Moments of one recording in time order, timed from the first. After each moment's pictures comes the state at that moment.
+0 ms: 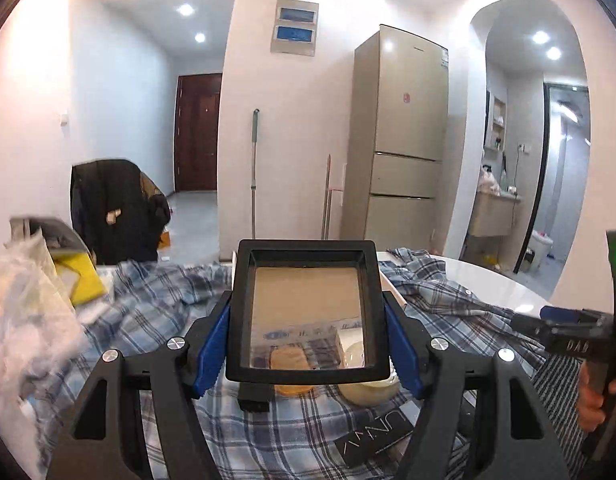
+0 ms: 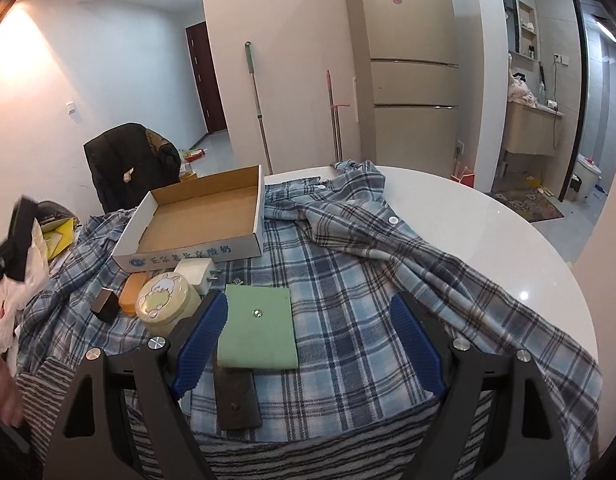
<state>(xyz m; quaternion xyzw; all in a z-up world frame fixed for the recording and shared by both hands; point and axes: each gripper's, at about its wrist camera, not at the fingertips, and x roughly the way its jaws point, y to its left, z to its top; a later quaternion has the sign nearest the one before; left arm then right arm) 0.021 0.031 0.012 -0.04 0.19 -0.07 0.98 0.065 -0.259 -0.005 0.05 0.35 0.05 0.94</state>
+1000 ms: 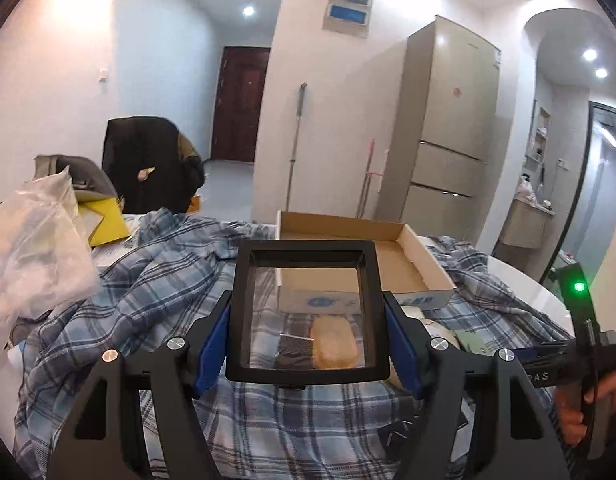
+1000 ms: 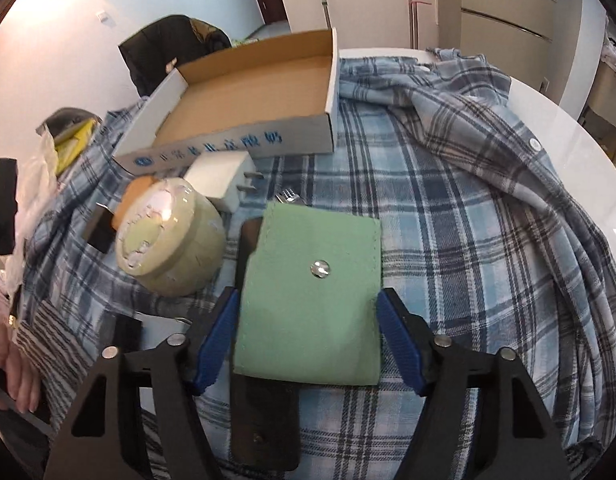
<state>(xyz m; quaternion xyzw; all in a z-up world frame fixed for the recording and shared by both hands) 0.038 0.065 -0.027 -0.08 0.23 0.00 0.97 0.147 -0.207 -0.089 0.01 0.52 0.18 0.84</state>
